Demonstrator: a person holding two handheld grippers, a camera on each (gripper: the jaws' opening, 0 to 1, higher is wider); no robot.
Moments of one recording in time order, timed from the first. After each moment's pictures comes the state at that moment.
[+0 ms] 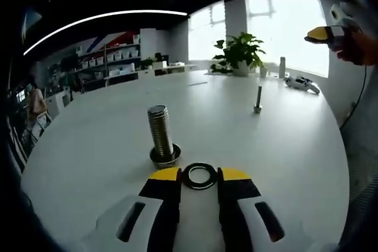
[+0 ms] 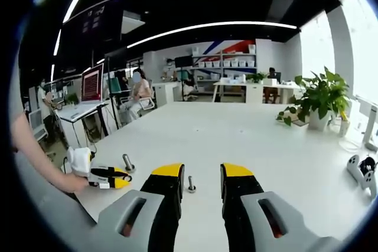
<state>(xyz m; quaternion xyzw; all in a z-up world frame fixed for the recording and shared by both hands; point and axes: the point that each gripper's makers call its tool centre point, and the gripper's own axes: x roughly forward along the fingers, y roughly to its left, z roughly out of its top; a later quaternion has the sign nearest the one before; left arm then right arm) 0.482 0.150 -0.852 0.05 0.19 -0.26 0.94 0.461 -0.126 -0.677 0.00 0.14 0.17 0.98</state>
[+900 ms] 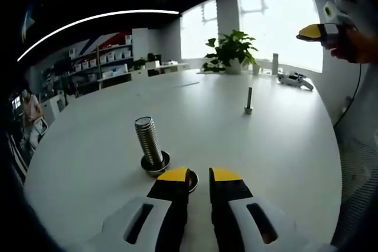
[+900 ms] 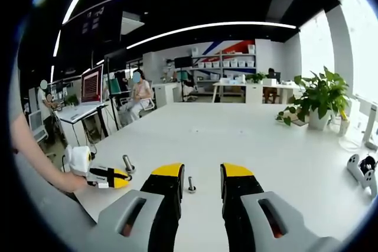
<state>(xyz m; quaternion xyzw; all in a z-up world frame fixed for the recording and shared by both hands) 0.474 0.145 -0.838 0.07 0.20 -0.28 0.94 0.462 -0.128 -0.676 0.00 0.14 0.17 0.98</state>
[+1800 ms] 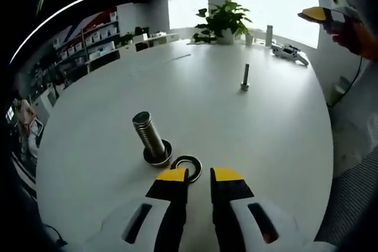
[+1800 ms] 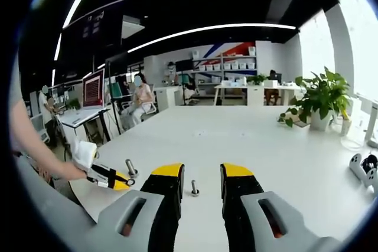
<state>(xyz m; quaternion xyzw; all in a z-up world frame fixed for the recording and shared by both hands) 0.469 0.146 -0.844 0.13 0.31 -0.31 0.89 0.462 -0.125 -0.671 0.01 0.13 0.17 0.98</state>
